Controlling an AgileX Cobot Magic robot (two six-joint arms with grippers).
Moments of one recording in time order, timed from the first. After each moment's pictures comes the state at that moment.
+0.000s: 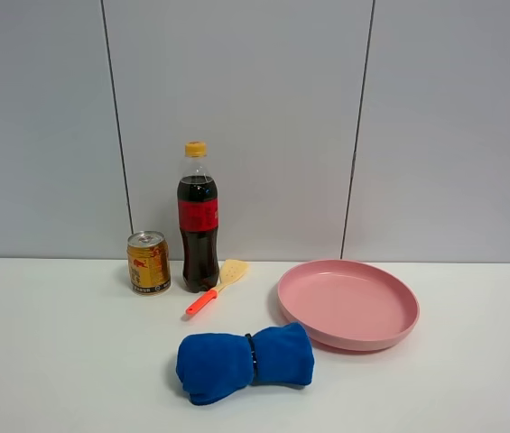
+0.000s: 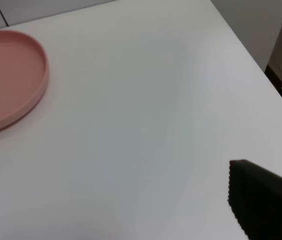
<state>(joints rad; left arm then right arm) 0.05 -0.01 -0.51 0.01 1.05 -0.03 -0.05 0.00 -0.49 0.02 1.06 0.02</state>
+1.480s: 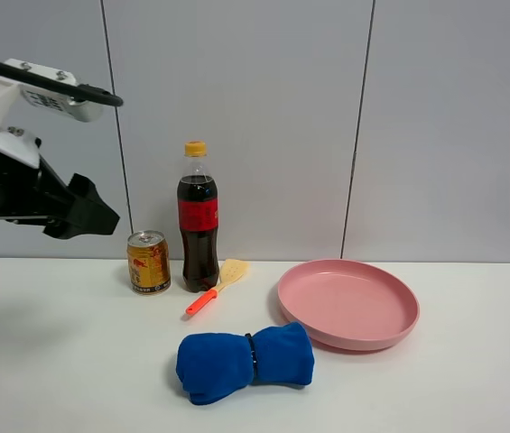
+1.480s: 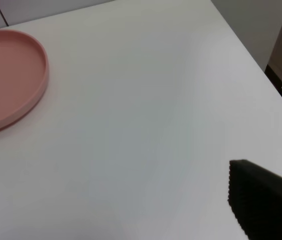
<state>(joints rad) -0.39 1.36 -0.72 -0.45 0.00 0.60 -0.05 0.00 -0.49 0.02 1.06 0.02</state>
